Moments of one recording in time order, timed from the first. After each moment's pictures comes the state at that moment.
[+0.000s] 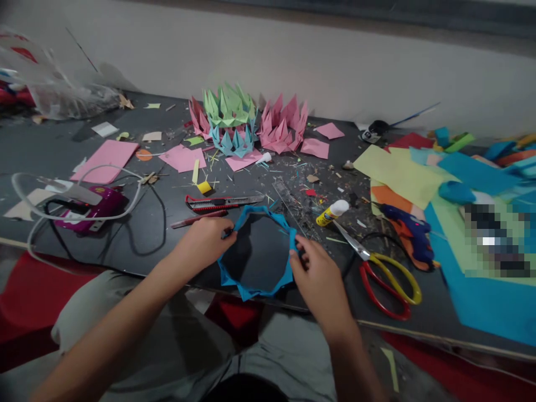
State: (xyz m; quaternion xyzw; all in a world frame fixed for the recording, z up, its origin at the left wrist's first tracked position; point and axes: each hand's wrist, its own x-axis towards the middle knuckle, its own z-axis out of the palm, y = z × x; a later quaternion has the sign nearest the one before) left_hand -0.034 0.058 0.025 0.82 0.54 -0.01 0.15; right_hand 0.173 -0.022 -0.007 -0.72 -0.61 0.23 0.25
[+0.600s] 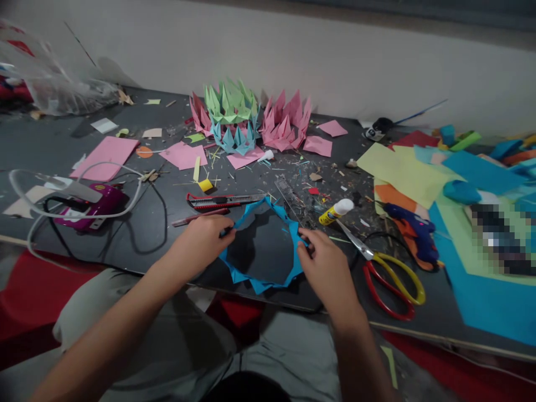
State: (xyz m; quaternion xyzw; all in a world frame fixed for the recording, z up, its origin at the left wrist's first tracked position) left_hand -0.039 0.054 0.032 0.84 0.52 0.03 0.17; right_hand 0.184 -0.005 -0.001 -0.71 -0.65 0.17 0.22
